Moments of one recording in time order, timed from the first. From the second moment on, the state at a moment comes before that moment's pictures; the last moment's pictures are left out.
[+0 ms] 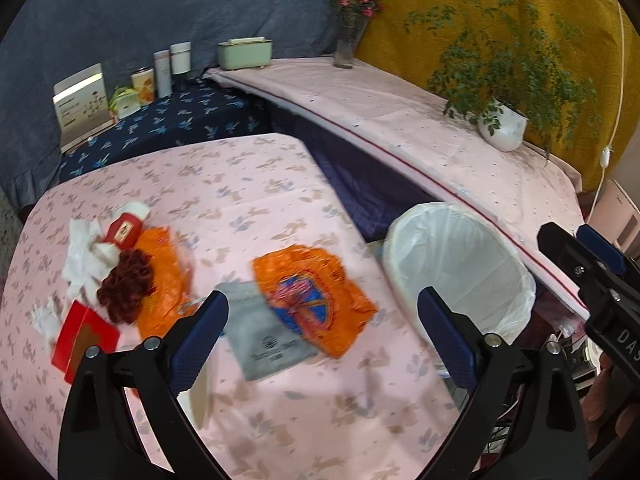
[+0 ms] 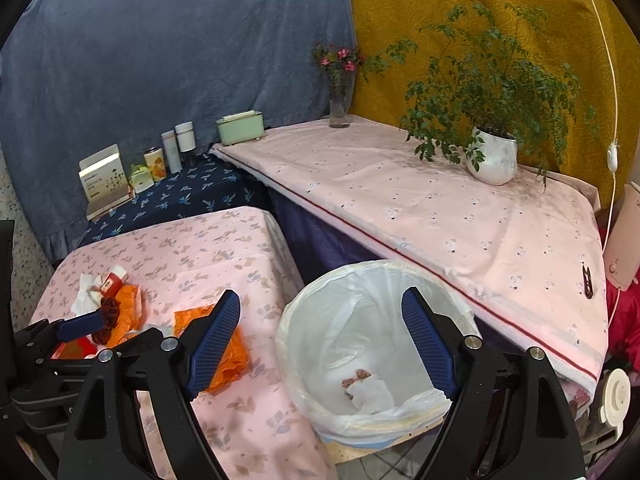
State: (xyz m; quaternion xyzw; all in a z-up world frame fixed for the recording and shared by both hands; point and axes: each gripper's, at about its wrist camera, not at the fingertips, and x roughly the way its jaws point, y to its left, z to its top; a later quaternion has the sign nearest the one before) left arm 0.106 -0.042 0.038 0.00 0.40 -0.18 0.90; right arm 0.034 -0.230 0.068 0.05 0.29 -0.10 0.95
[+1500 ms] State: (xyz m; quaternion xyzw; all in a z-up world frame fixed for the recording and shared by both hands) left arm 0.114 0.075 -0.067 -0.03 0.47 -0.08 0.88; right arm 0.079 -0.144 -0.048 0.07 0.40 -0.07 0.91
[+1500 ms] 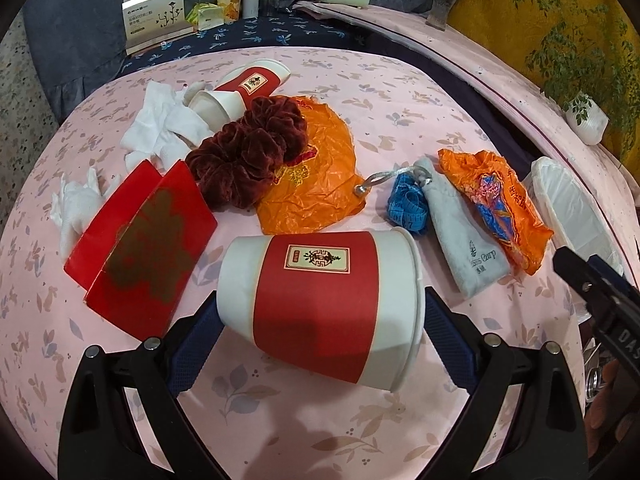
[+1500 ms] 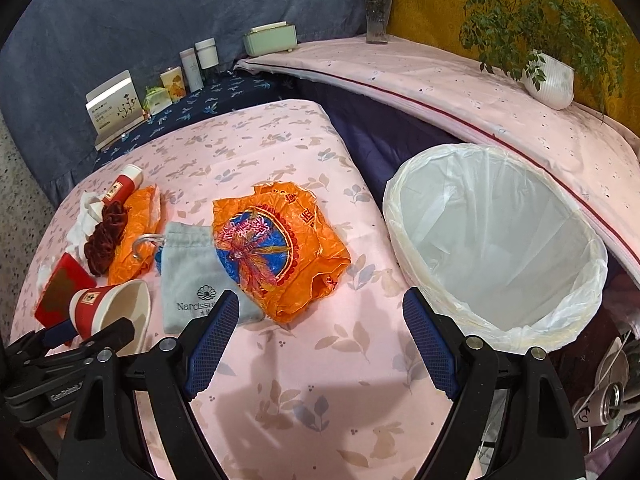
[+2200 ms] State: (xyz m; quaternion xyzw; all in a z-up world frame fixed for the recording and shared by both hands) left arm 0.122 0.068 -0.049 -0.03 0.46 -0.09 0.88; right arm 0.131 -0.149 -0.081 0.07 0.43 -0.06 0.90
